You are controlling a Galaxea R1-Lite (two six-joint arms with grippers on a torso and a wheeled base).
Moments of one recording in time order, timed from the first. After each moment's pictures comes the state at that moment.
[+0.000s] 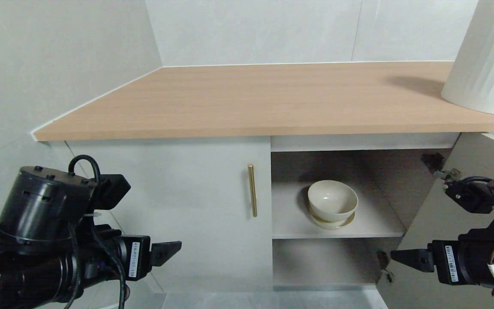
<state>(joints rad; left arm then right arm) -0.51 1.36 -0.69 0.08 0.23 -0.33 0.53 1.31 -0.69 0.18 -0.15 0.43</state>
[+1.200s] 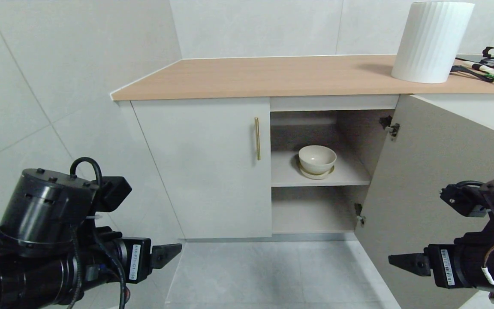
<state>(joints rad) -0.51 1.37 -0.68 0.08 0.23 -0.33 0.53 1.34 -0.69 0.18 -0.15 0.43</state>
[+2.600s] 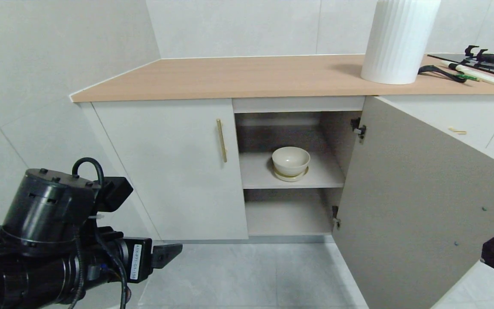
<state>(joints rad) -0.52 1.37 -0.68 0.08 0.23 -0.33 0.57 1.16 -0.73 0.72 -0.15 0.17</state>
